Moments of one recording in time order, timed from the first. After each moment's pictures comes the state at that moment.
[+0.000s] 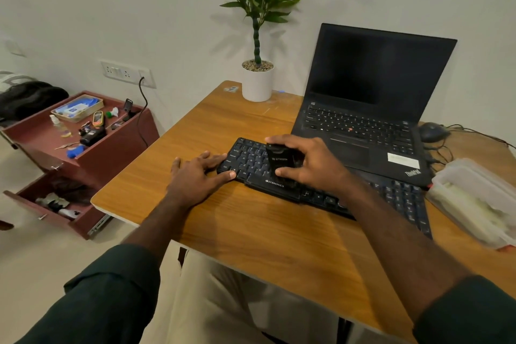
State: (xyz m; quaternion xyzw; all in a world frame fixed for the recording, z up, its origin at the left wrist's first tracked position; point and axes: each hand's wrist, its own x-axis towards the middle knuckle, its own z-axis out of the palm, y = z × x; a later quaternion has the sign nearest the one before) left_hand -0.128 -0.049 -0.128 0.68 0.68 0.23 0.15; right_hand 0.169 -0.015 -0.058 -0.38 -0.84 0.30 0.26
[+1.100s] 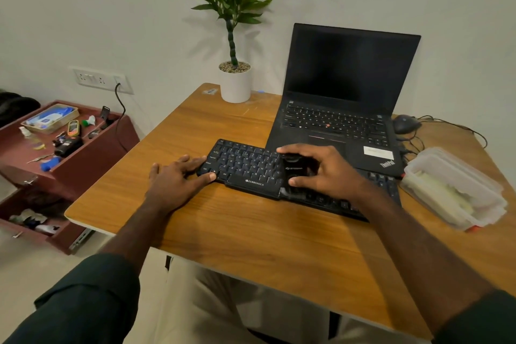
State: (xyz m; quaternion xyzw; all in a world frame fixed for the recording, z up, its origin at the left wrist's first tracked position) left_hand -0.126 -0.048 -0.126 0.67 0.69 0.22 0.15; right_hand 0.233 -0.035 -0.060 -0.38 -0.82 0.33 0.29
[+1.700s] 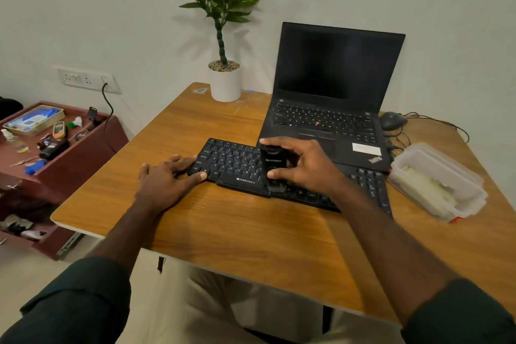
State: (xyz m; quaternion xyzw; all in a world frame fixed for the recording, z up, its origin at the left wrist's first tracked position) left_hand -0.128 -0.045 -0.129 0.68 0.69 0.21 0.15; right_hand 0.212 -0.037 -0.058 -0.40 -0.80 0.31 0.32
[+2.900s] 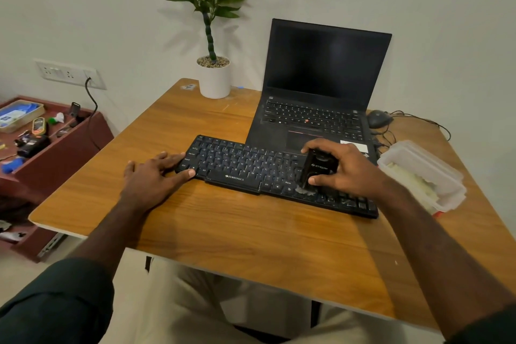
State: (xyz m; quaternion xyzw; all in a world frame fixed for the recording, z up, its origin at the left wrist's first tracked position) left_hand -0.123 -0.050 -0.122 0.68 0.69 0.21 0.15; right_hand 0.298 -0.057 -0.042 -0.46 -0.81 0.26 0.25
